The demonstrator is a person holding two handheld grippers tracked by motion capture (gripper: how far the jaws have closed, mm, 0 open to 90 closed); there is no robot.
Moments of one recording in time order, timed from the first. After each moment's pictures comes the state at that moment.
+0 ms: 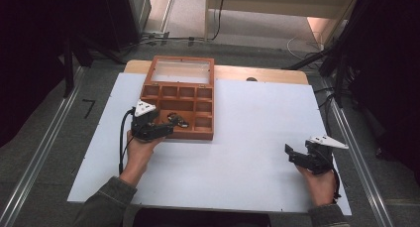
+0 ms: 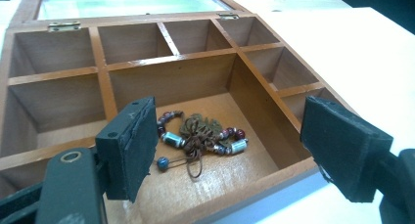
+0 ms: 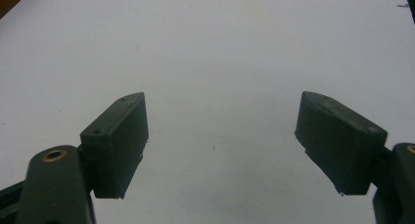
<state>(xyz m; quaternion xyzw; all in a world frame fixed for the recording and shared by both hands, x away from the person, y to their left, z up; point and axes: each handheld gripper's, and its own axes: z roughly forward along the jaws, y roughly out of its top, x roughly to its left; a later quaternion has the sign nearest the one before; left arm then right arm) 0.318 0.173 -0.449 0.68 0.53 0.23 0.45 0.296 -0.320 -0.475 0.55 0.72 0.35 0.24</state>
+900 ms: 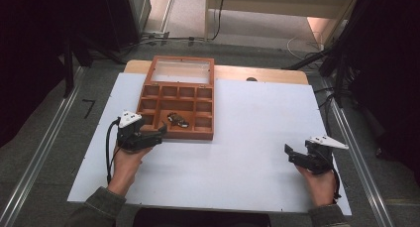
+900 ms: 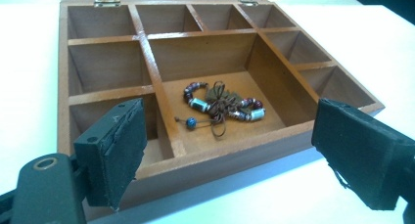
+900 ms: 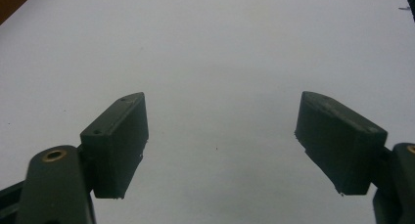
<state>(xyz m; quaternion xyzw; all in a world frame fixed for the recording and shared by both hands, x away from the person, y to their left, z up) 0.287 0.198 -0.455 0.67 0.54 0.23 0.45 0.295 -0.319 -0.474 0.55 0.72 0.35 0.24</state>
